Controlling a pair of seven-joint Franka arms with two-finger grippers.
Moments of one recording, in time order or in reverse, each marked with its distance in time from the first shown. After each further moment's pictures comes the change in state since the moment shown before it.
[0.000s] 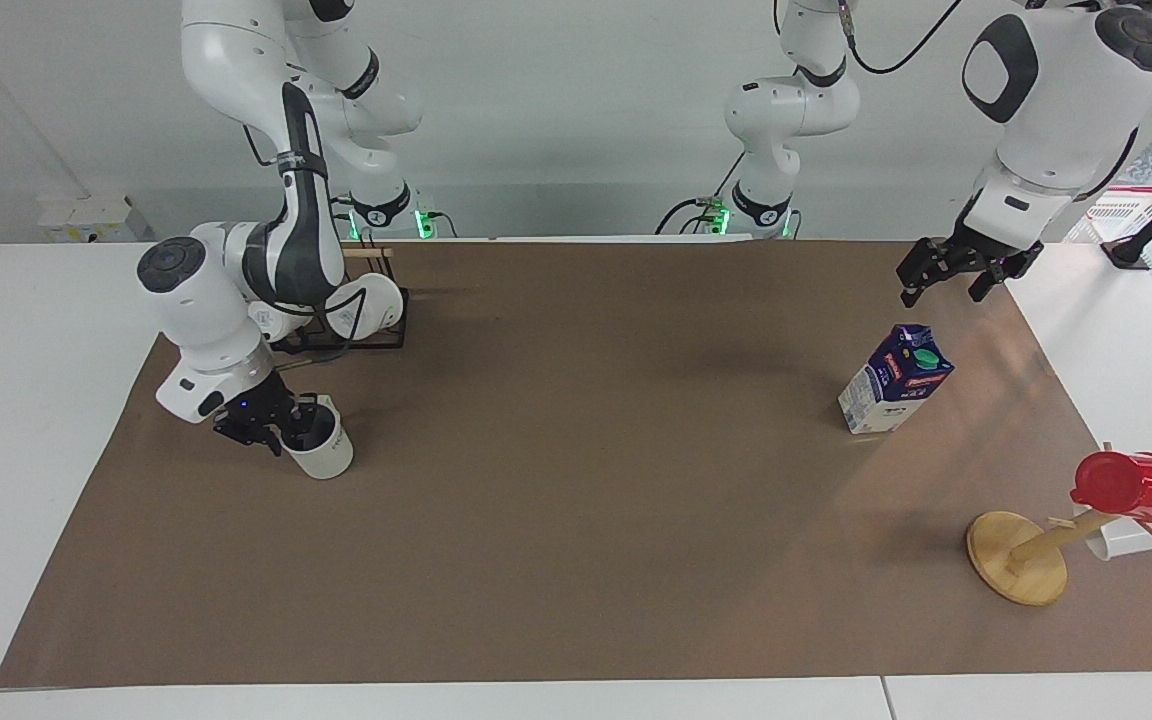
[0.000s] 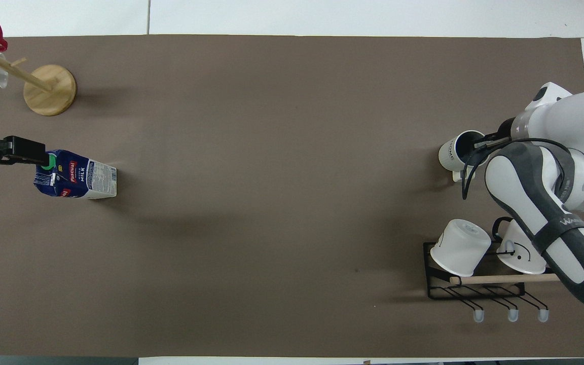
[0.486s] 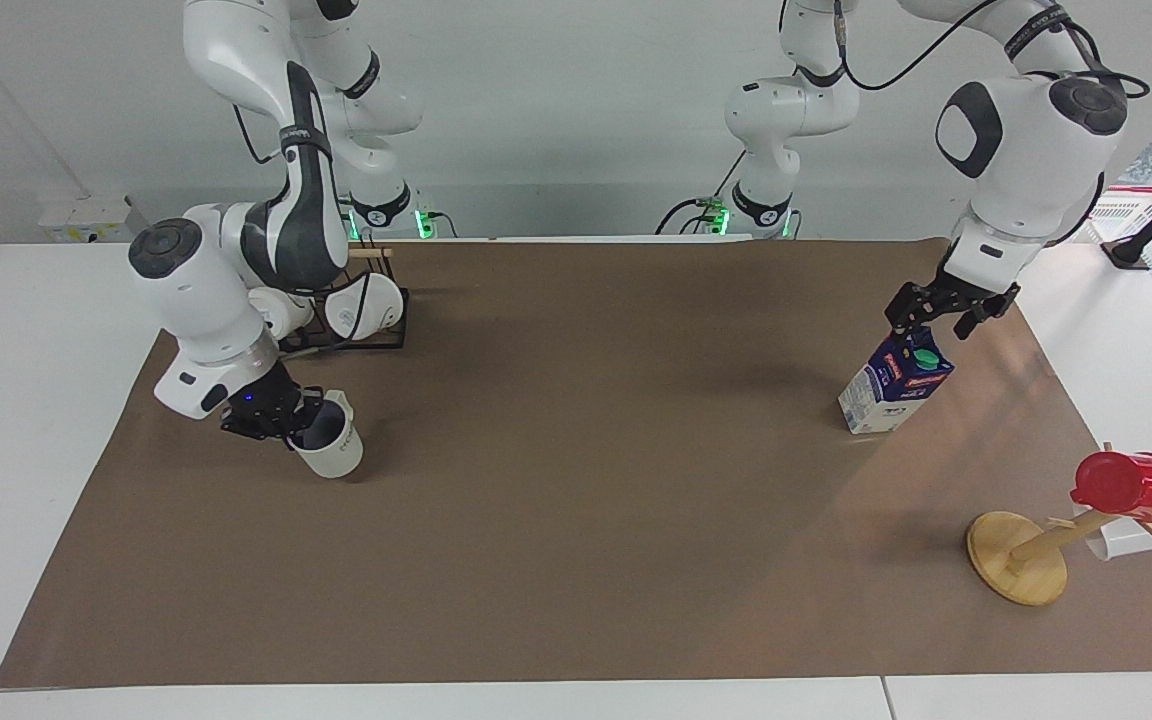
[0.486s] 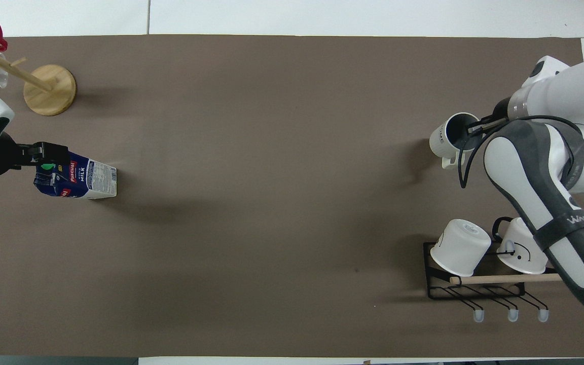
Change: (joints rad) left arm 0.008 0.008 0.001 -0.182 0.000 0.245 -0.005; right arm 0.087 -0.006 0.011 0.179 0.010 -0.183 0.028
